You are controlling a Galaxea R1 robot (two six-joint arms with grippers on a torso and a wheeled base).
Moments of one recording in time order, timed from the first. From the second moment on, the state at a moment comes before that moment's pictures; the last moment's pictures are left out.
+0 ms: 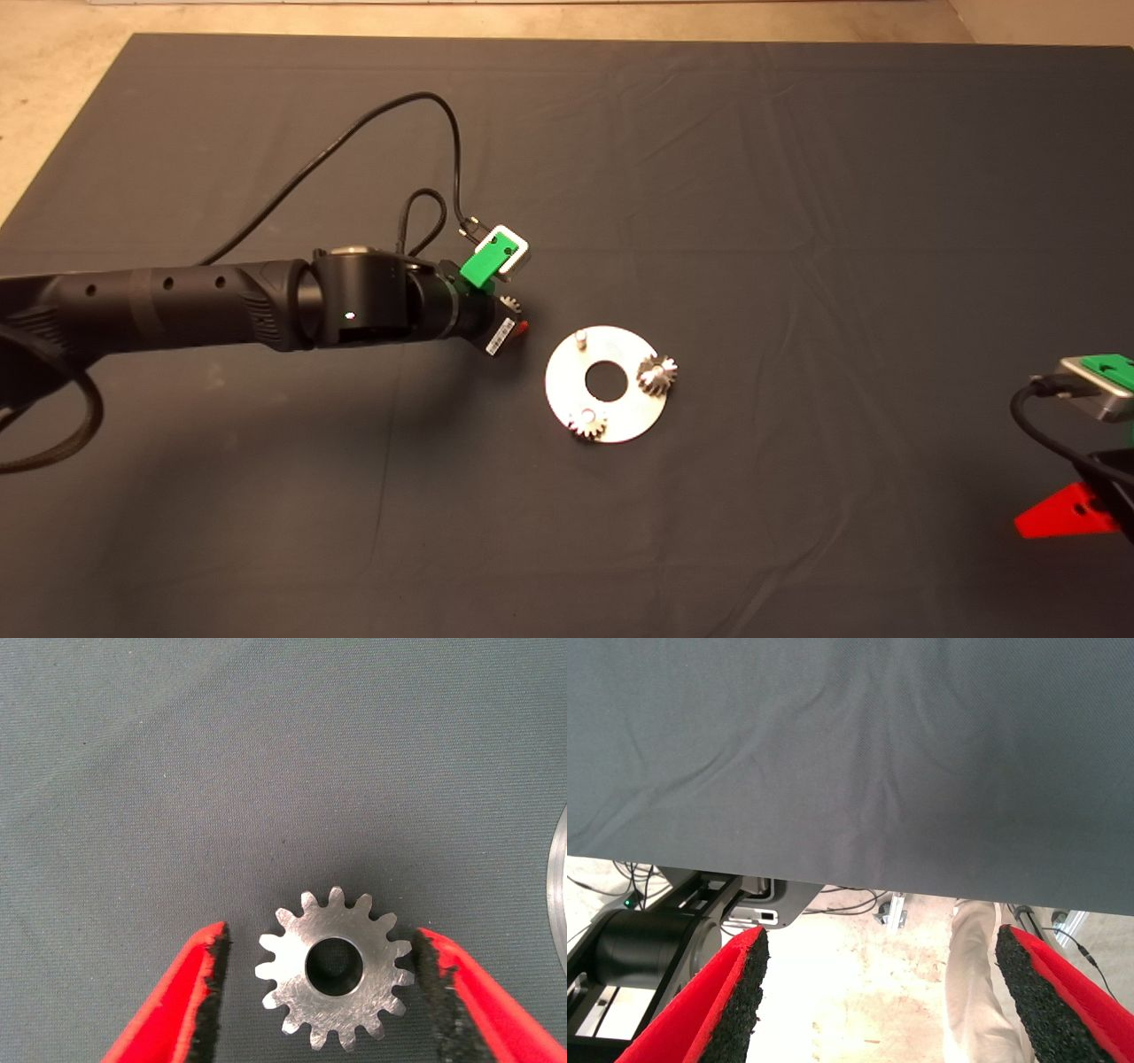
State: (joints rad) left arm -0.19 2.47 -1.03 1.01 1.08 -0.88; right arm 0.53 1.78 -0.40 0.01 -1.53 1.34
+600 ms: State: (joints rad) left arm -0.19 2.45 -1.03 1.00 1.05 -0.88; right arm 0.53 1.78 -0.40 0.02 -1.53 1.34
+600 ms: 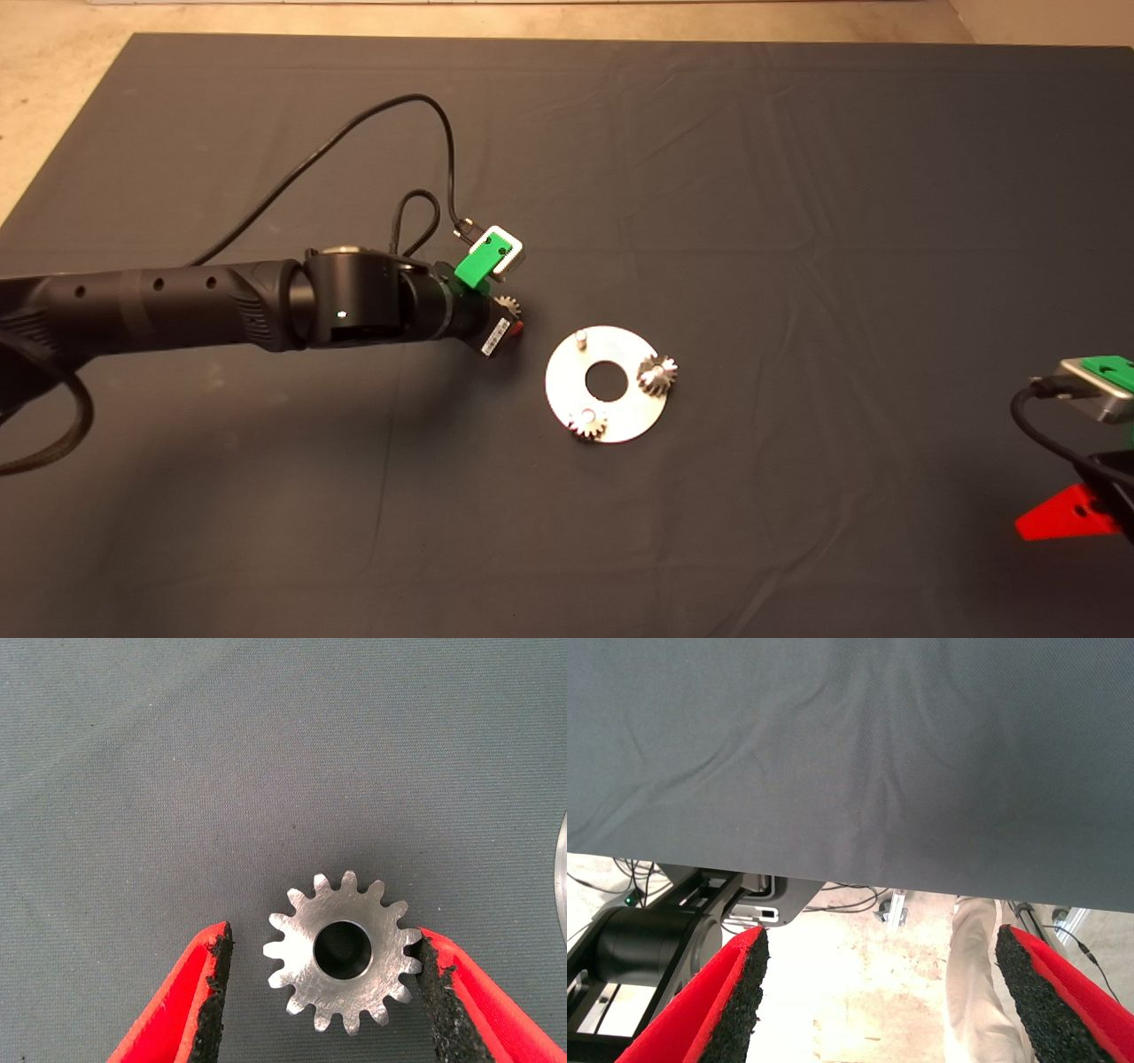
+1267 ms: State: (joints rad) left arm -0.19 2.44 -1.03 1.00 1.04 -0.90; right arm 0.53 1.78 -0.40 0.02 -1.53 1.34
